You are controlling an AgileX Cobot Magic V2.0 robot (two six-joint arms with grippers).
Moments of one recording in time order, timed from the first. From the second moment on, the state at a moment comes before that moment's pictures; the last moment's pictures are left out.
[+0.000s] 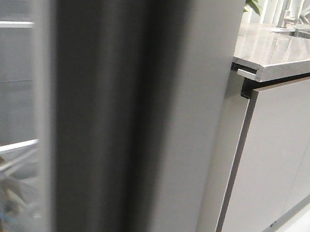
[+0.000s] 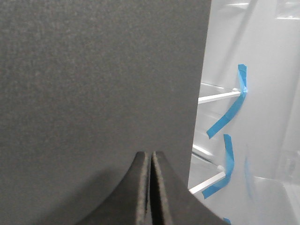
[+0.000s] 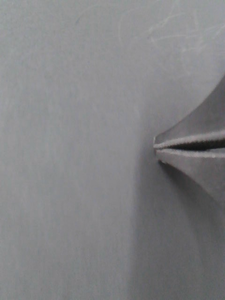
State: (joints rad) left arm -0.02 0.00 0.00 -0.01 -0.02 -0.09; right arm 0.77 1.05 -1.27 -0.10 0.29 0.07
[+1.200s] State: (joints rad) left arm -0.02 0.00 0.00 -0.01 -0.02 -0.09; right arm 0.76 1.64 -1.62 -0.10 0.03 0.07
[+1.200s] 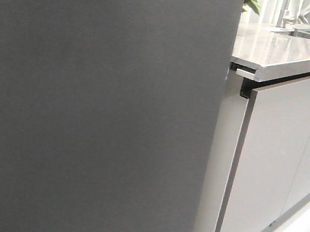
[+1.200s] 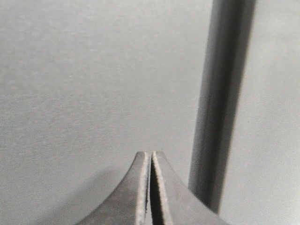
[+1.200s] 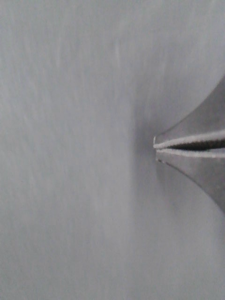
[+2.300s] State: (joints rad) left arm -0.02 0.00 0.00 -0.01 -0.02 -0.09; right arm 0.08 0.50 -0.52 -0.11 -0.02 0.07
